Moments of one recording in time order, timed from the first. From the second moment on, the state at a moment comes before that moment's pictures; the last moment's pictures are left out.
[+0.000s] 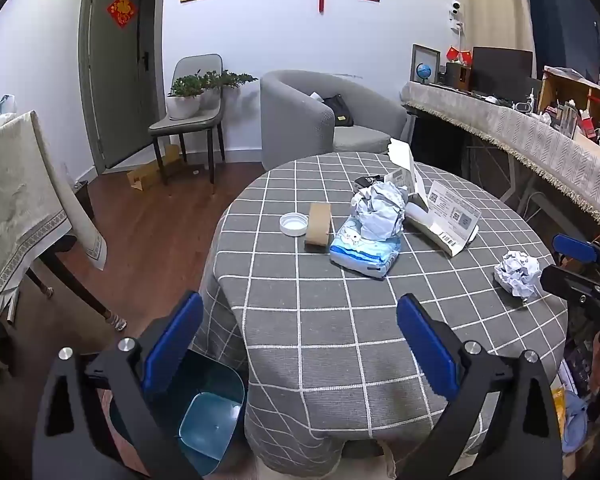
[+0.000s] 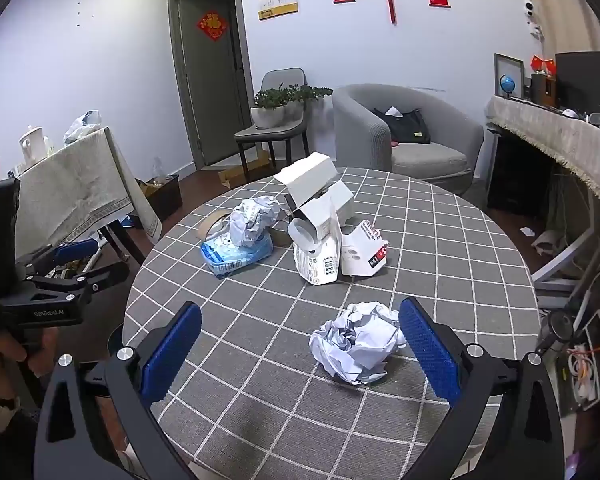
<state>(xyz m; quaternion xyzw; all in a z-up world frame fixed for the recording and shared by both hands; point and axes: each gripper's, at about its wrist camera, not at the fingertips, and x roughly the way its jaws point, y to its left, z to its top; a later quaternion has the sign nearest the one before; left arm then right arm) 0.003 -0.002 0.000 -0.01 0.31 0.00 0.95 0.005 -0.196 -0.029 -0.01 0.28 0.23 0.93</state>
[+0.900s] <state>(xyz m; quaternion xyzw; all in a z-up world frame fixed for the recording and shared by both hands) 0.001 -0.002 0.002 -0.01 0.31 0.00 0.95 0.004 -0.193 -0.035 -0.01 0.28 0.23 0.93</state>
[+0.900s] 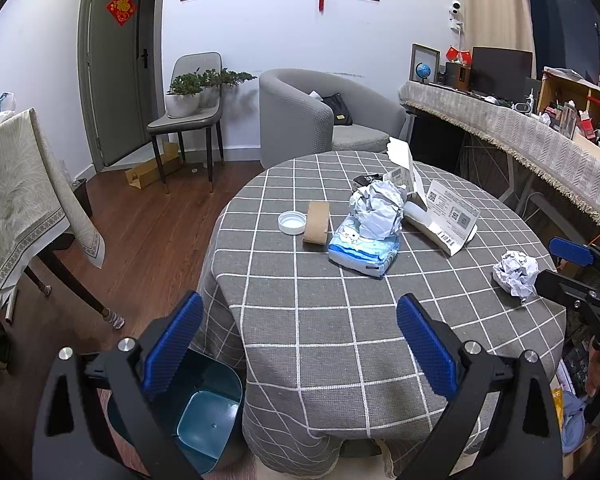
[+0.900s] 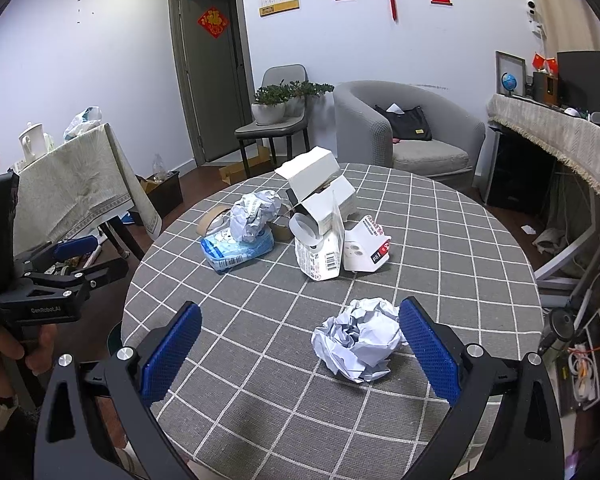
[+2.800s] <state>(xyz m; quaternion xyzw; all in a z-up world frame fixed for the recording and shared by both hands) 0.030 -0.009 -0.003 0.00 0.30 -0.04 0.95 0.043 -0.205 -0.069 -0.04 0.35 0.17 0.92</state>
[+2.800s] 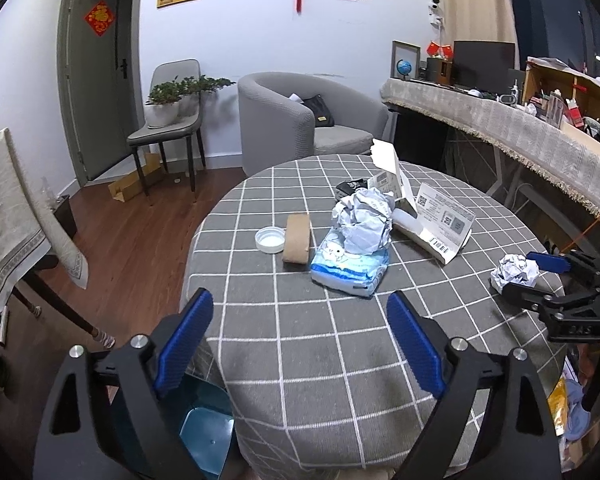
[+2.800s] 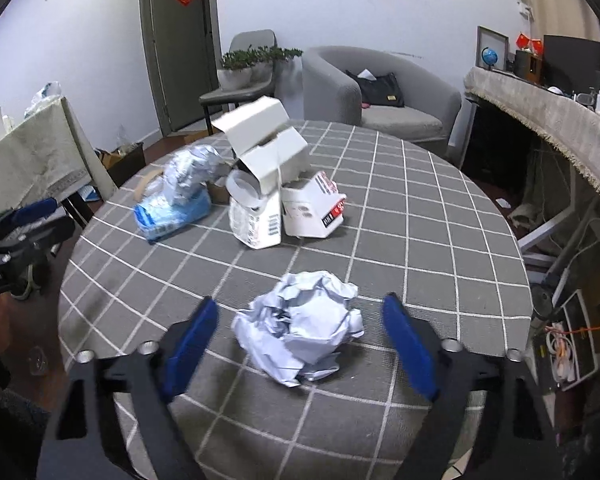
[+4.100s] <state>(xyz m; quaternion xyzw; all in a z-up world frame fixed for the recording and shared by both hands) 0.138 -0.019 -0.017 -0.08 0.37 -0.20 0.90 0.118 -0.171 -0.001 -0.01 0.28 0.27 0.92</state>
